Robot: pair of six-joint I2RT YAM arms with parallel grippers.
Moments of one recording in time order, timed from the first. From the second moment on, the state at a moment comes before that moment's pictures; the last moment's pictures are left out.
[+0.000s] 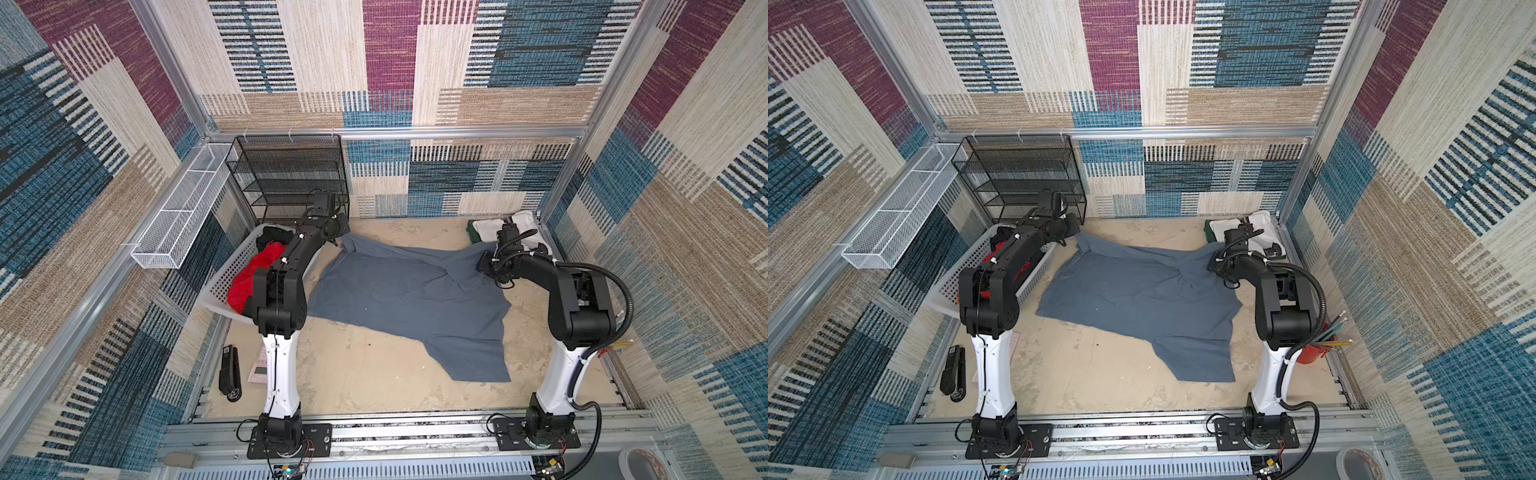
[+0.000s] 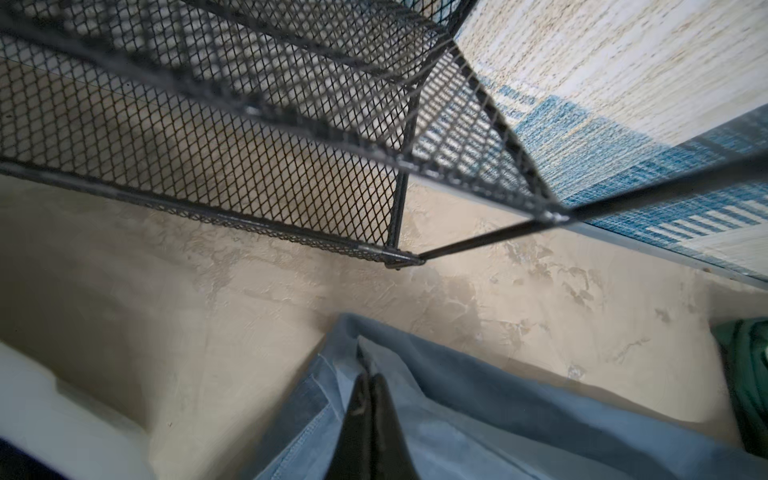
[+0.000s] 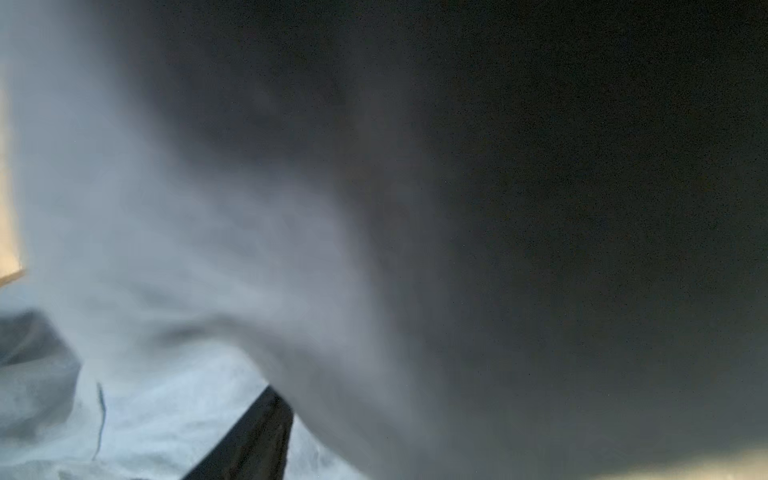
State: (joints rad) left arm -0.15 2.23 1.99 -0.51 0.00 -0.42; right arm 0.02 1.98 1.31 -0.33 -0.08 0.50
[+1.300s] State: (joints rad) left arm -0.15 2.22 1.94 -0.46 0.08 -0.32; right arm 0.02 1.84 1.38 -0.42 0.00 0.48
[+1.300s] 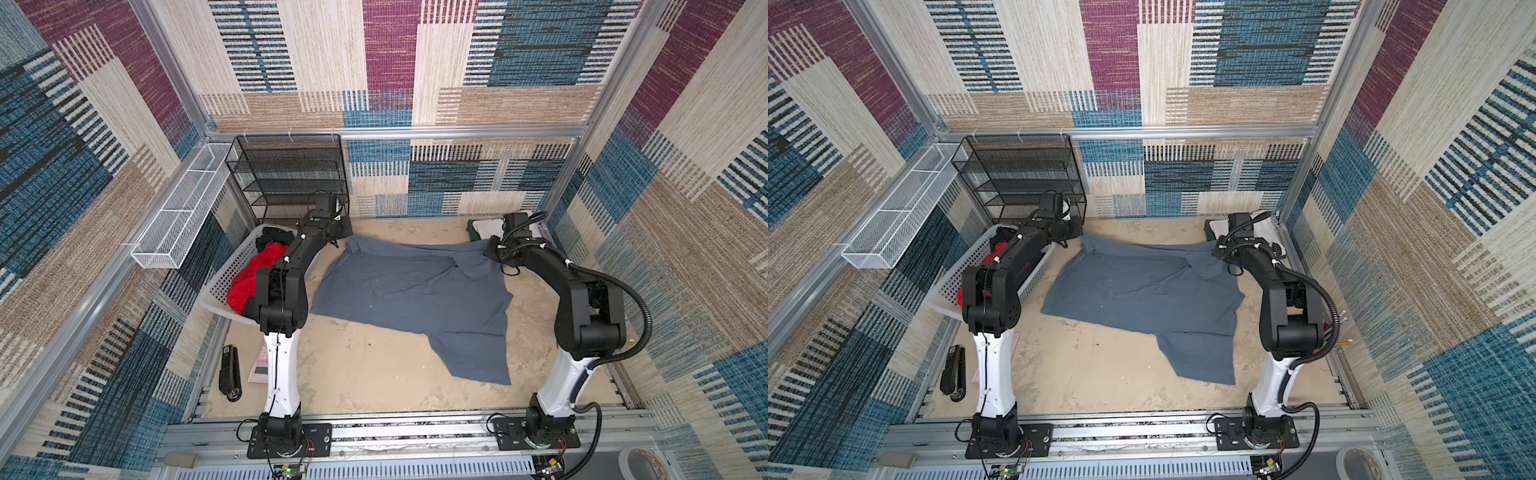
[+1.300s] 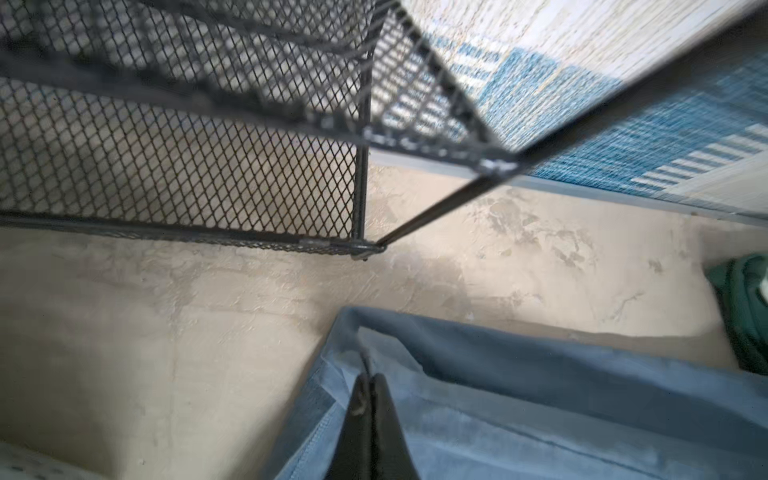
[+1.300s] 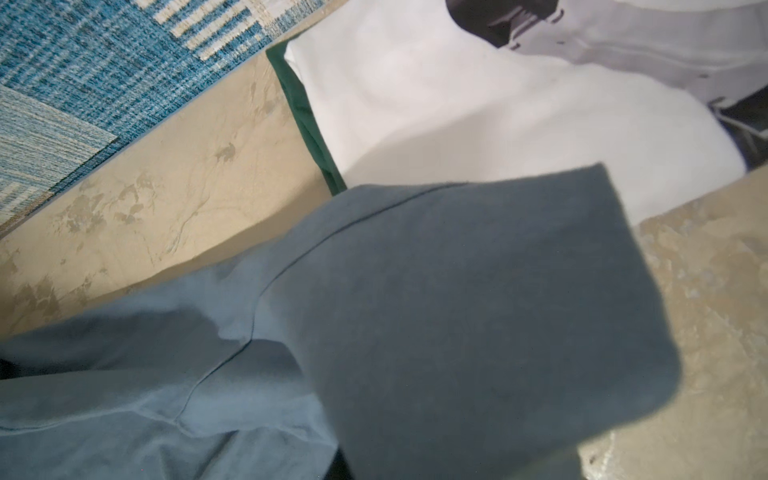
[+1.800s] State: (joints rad) left arm -0.17 1.85 1.45 -0.23 0.05 -0.36; right arm 0.02 1.57 1.12 -0.41 -0.03 0.50
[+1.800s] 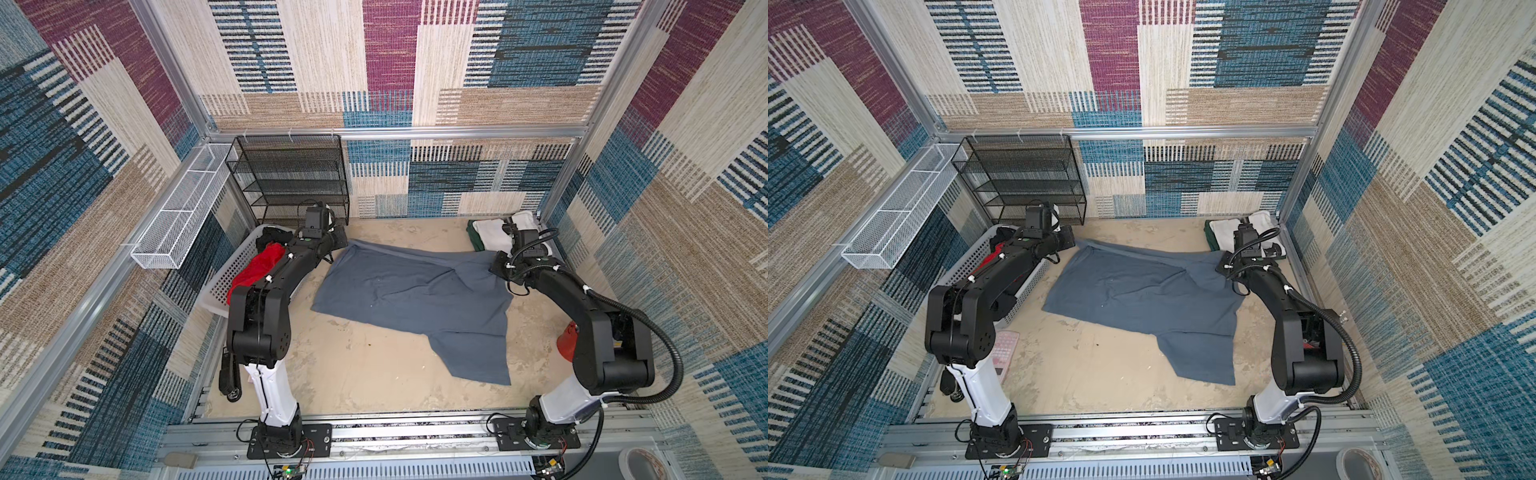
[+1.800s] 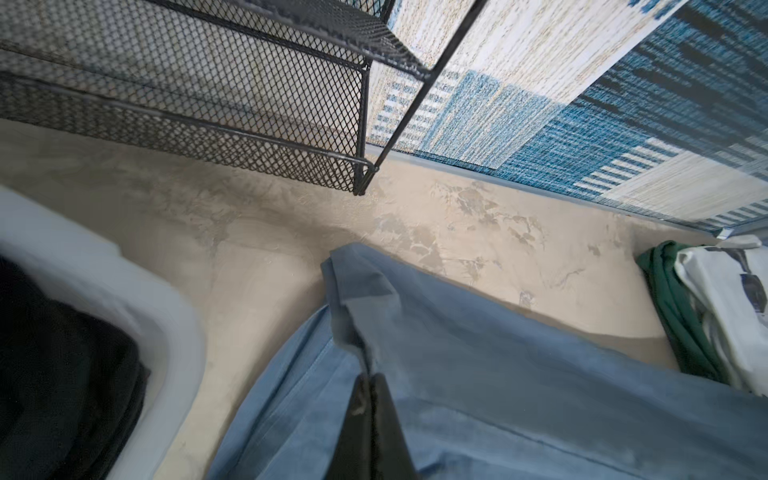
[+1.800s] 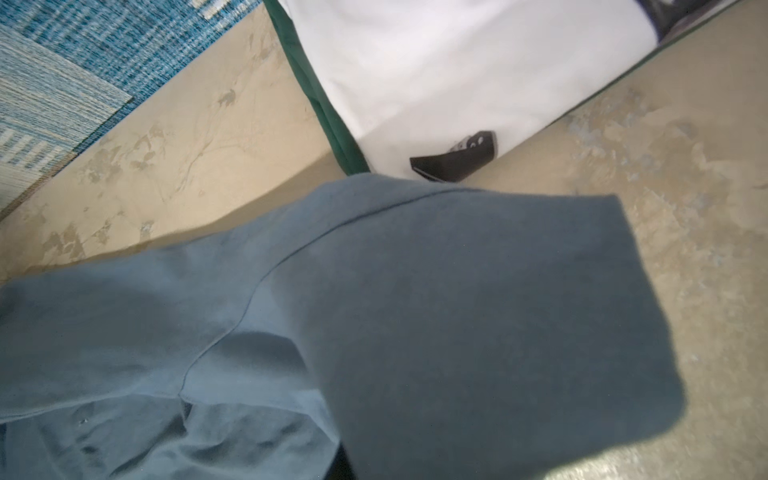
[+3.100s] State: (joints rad) left arm -0.41 1.44 1.60 -0.46 -0.47 -0.22; right arm 0.02 1.42 1.42 -0.50 -0.07 0.46
